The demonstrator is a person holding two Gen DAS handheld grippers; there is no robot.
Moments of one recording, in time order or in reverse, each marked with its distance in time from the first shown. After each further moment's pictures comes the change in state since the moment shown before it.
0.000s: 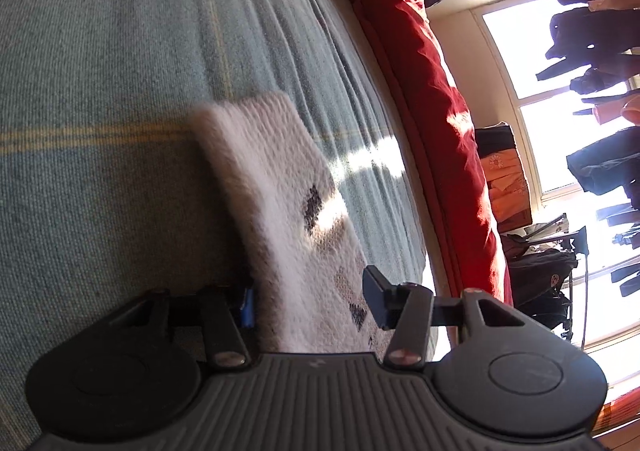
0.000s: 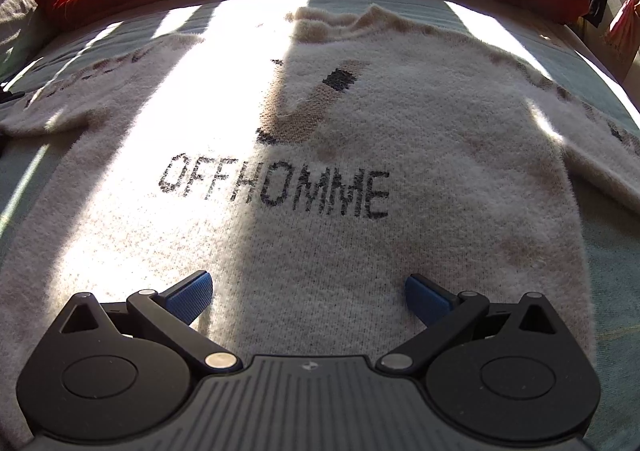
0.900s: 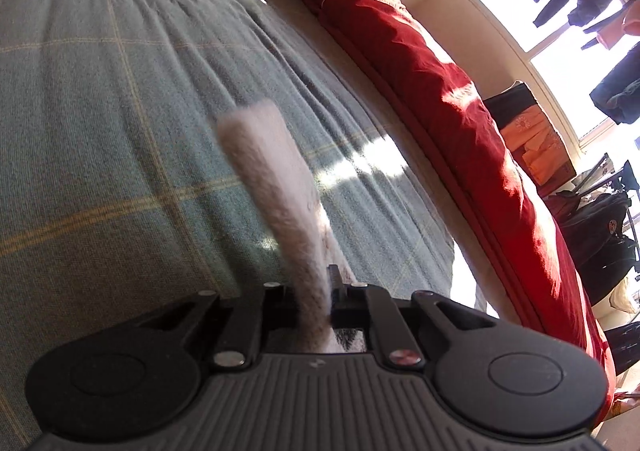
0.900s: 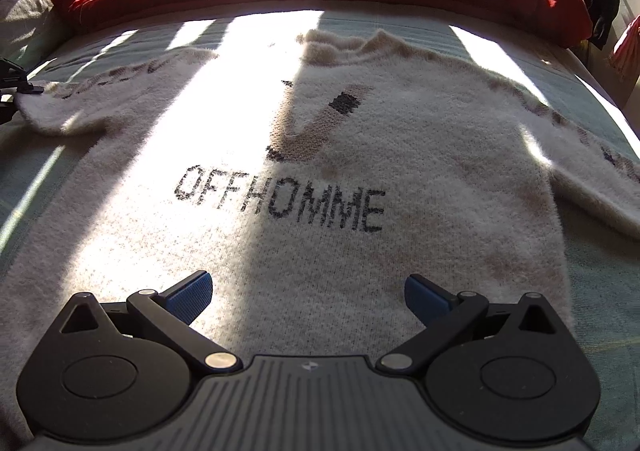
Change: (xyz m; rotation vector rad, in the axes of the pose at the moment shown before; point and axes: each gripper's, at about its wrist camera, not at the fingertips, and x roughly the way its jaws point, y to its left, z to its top) left arm -0.004 -0.089 -0.011 0.301 -0.060 0.163; right arm -0.026 -0.001 -0.003 -0.043 -0.060 0.013
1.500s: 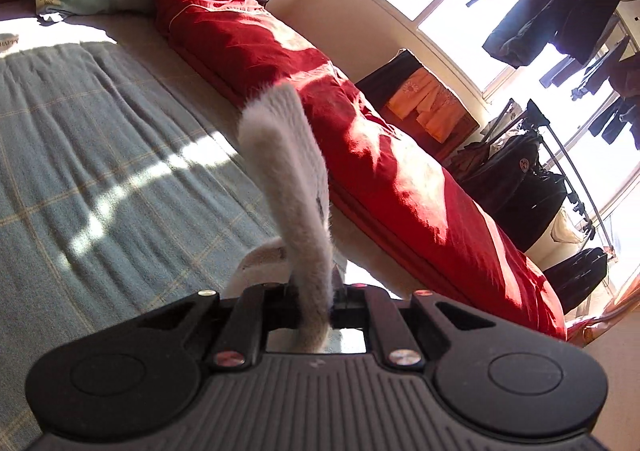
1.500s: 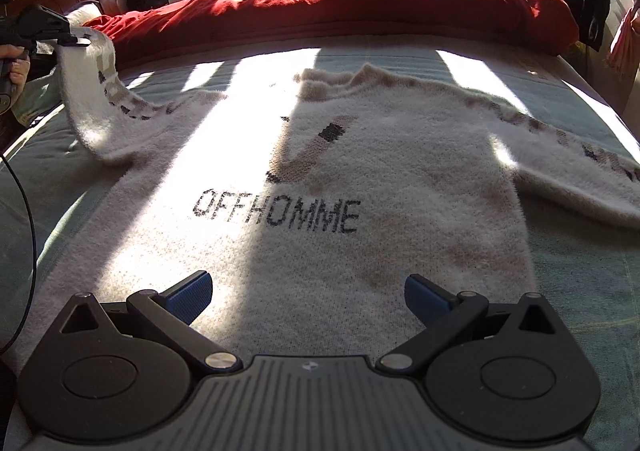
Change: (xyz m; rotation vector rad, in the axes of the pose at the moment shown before) left arm -0.066 -0.153 -0.049 0.227 0.006 -0.197; right arm -0.047 -0.026 -0.020 0.048 -0.107 0.075
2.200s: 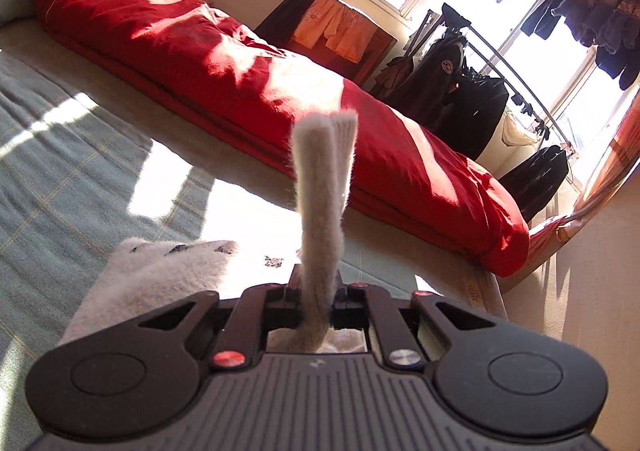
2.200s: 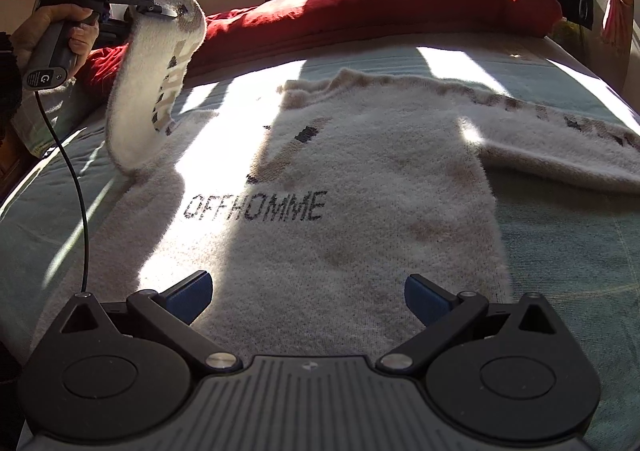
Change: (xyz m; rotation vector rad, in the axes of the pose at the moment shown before) left arm 0.031 -0.153 -0.096 0.213 0.150 -0.109; right arm -0.017 -0.044 -0.021 0.089 -0.042 0.061
